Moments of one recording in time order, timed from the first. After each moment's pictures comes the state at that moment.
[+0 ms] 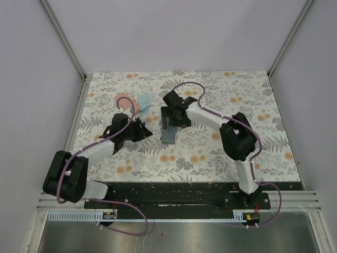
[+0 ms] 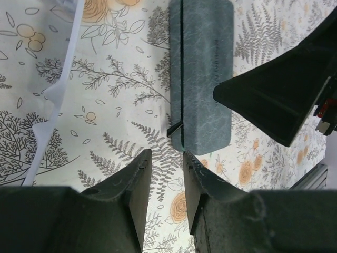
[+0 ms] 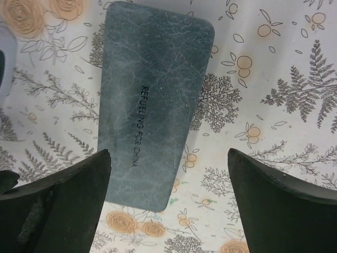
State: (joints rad) left arm -0.29 1.33 0.56 0.14 0.35 -0.66; right arm 0.73 2.06 1.65 -0.68 0.12 0.58
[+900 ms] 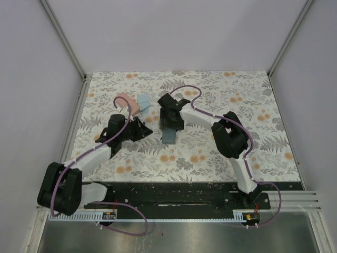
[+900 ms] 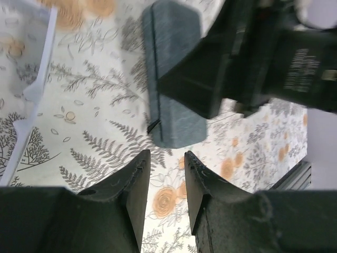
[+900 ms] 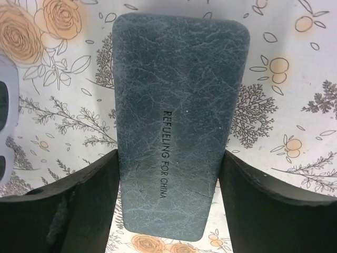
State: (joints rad) left arm -0.30 1.30 0.54 0.16 0.36 -0.69; right arm 0.75 2.19 1.73 -0.68 0.13 0.72
